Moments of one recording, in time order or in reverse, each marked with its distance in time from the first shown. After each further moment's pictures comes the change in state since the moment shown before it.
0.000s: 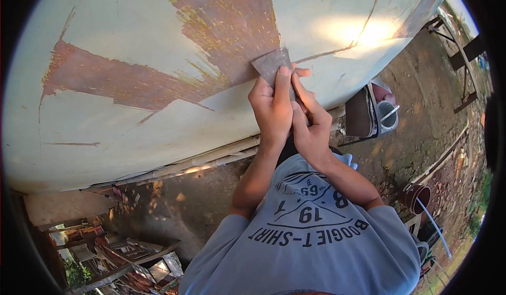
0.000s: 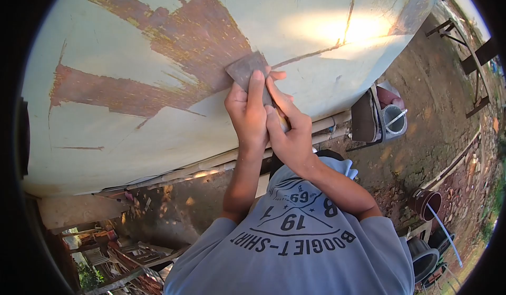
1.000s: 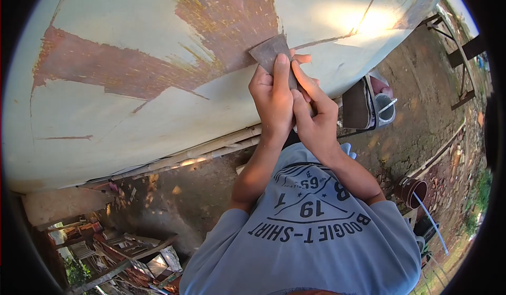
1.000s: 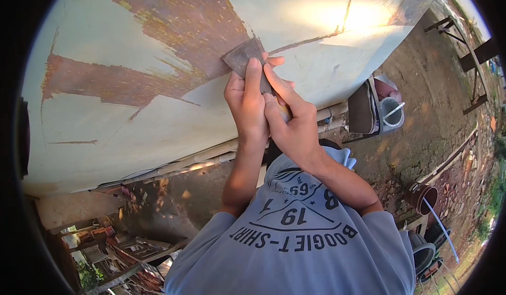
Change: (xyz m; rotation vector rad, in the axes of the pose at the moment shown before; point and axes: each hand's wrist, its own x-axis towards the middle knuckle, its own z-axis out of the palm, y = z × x) left_hand -0.011 -0.003 0.003 -0.126 0.032 -0.071; right_hand -0.003 -0.015 -0.014 -0.194 -0.057 0.079
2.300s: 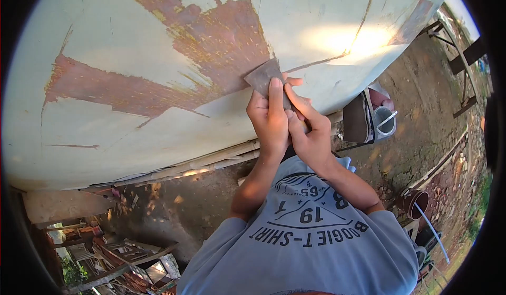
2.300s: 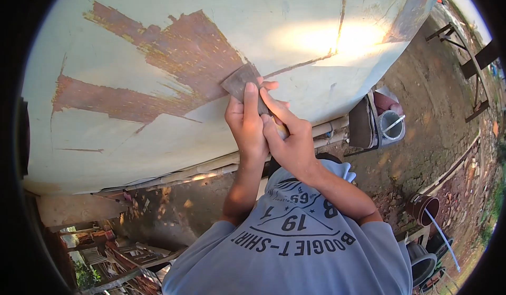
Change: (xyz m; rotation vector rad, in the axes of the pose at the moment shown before) left_hand 0.005 0.002 0.016 0.052 0.075 0.052; right_hand 0.019 -0.002 -0.006 0.041 0.014 -0.181
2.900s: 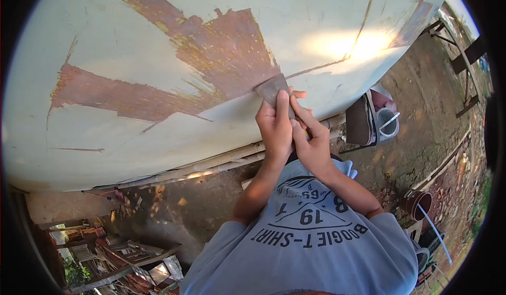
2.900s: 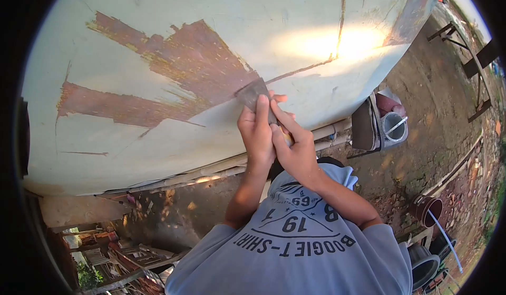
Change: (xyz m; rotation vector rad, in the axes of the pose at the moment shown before) left_hand -0.008 -0.028 -0.014 -0.023 0.012 -0.110; right_hand -0.023 0.030 -0.001 0.017 -0.009 0.094
